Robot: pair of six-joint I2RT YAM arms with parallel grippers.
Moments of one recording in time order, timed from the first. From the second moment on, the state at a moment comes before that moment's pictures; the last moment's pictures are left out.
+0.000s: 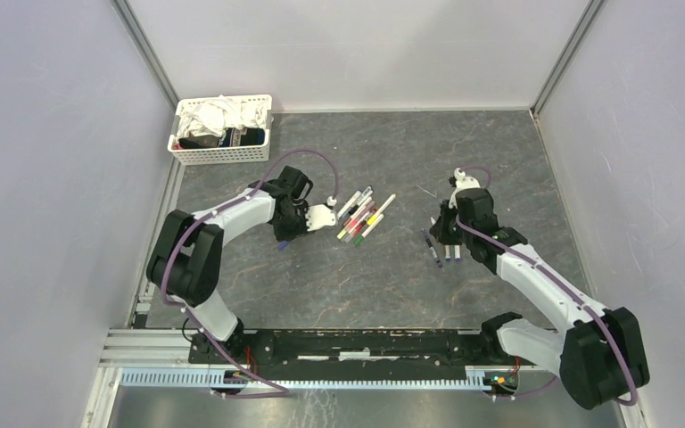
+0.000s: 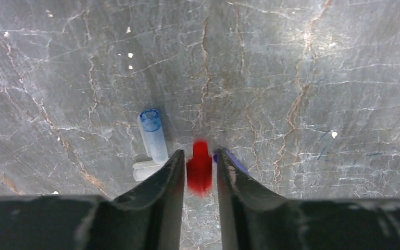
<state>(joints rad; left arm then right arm) -0.45 1.67 1.03 -0.68 0.10 1.01 0.36 1.08 0.62 -0.28 -0.02 0.36</state>
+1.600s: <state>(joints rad) -0.33 1.38 1.57 -0.94 0.11 0.62 0.58 1.46 0.93 -0.19 0.19 0.38</state>
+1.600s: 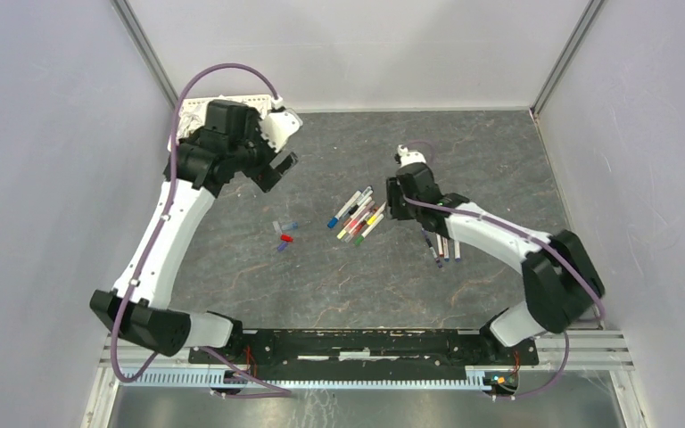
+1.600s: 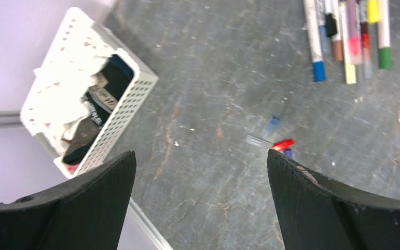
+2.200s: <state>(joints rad) -0.30 1.35 1.42 -1.03 0.29 0.61 0.71 1.80 1.07 -0.21 0.31 0.65</state>
